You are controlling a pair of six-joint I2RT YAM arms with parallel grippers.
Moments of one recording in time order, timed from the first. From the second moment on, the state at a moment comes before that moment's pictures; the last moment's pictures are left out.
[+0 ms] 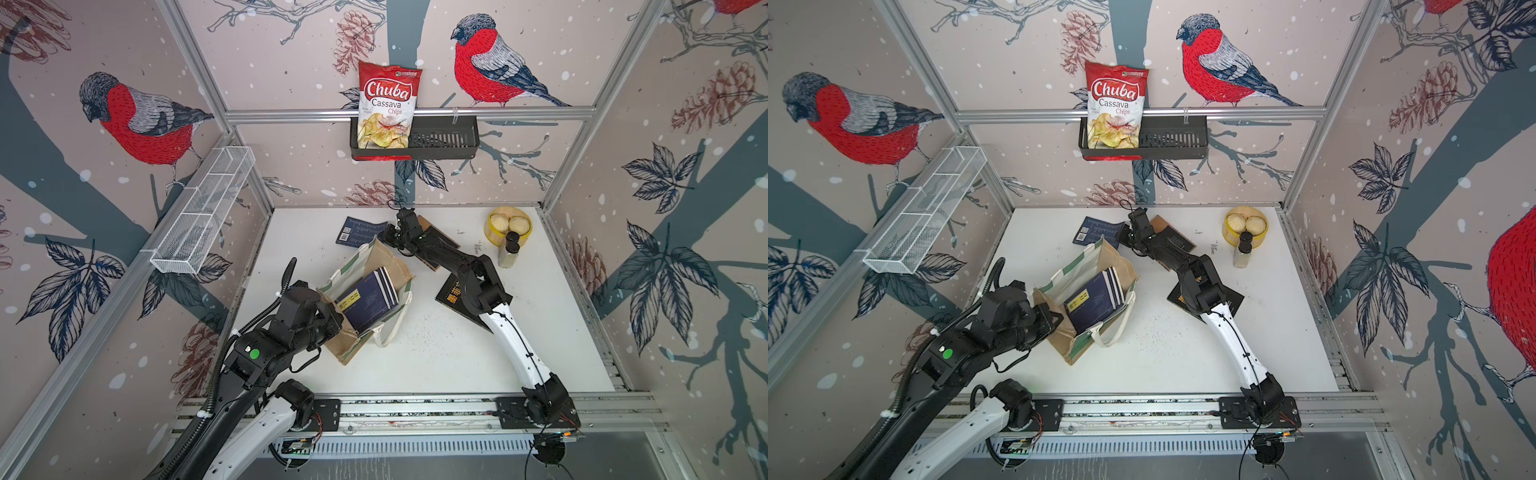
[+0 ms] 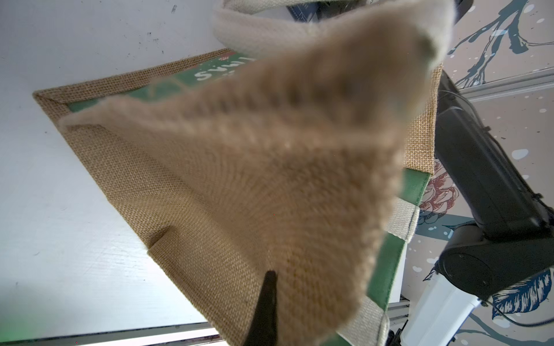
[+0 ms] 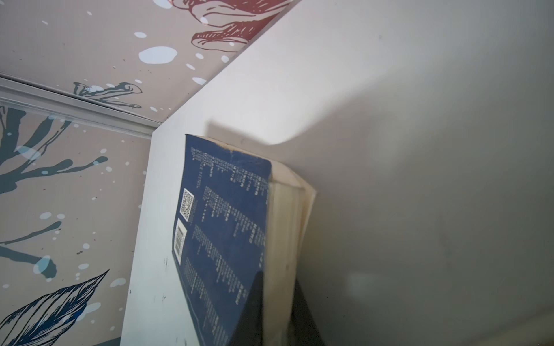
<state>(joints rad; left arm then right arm) -0.52 0.64 0.84 -1.00 0.07 -1.02 0.63 2.78 2.33 -0.08 -0.26 0.85</state>
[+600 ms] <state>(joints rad) -0.52 0.65 0.87 -1.05 0.07 -1.00 0.55 2.39 2.15 -0.38 -0.19 0.68</state>
